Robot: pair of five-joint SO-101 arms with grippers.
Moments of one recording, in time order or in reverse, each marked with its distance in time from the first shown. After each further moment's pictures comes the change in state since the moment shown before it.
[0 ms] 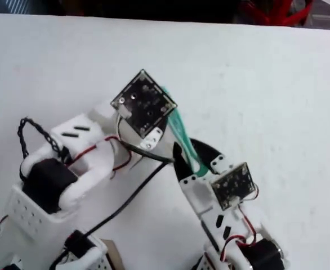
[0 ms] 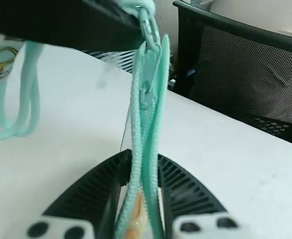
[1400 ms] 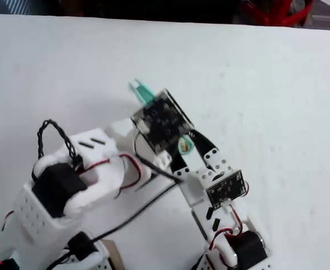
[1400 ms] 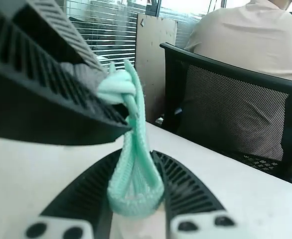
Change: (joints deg) left arm 12.5 -1.7 1.2 9.6 3.3; right arm -0.3 -3.3 19.2 -23.1 0.6
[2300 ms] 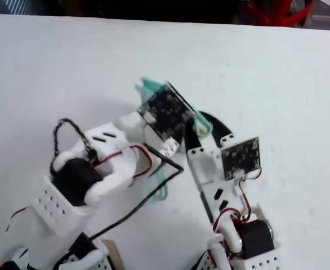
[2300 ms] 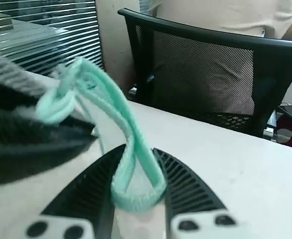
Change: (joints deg) left arm -6.4 0.1 10.8 -16.6 2.6; right arm 8.7 15.7 -12.9 4.9 -2.7
